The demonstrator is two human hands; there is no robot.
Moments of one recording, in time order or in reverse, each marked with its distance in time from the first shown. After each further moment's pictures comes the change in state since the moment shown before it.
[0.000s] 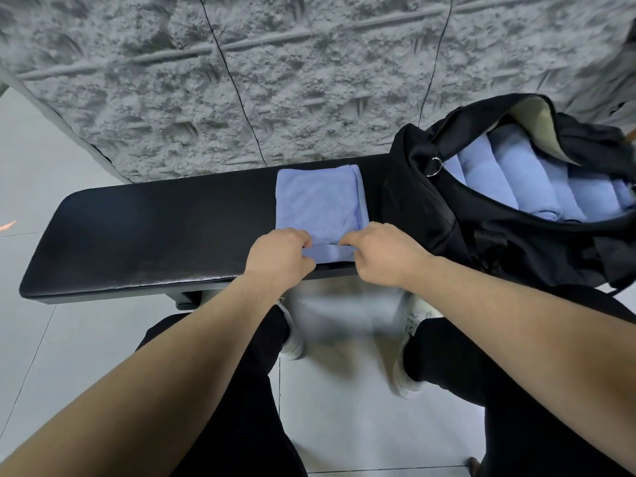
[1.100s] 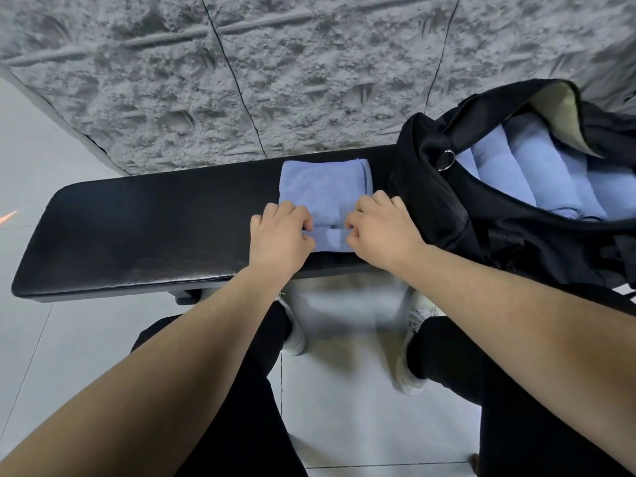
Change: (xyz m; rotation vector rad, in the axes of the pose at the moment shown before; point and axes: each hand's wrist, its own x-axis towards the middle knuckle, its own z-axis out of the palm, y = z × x) left_hand 0.023 -0.005 0.010 -0.060 0.193 -0.039; right_hand 0.031 0.003 0.011 -0.194 0.236 0.088
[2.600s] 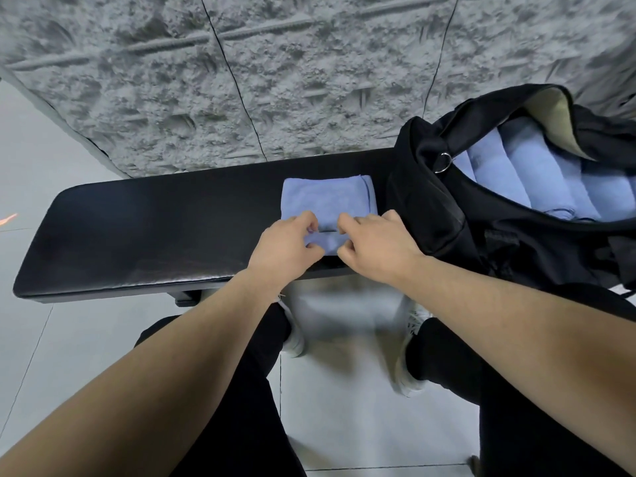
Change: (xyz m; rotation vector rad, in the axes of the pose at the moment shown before) left_hand -0.008 0.003 -0.005 -0.187 -0.143 0.039; right_hand -0.012 -0.009 0.001 0.070 -0.019 -0.035
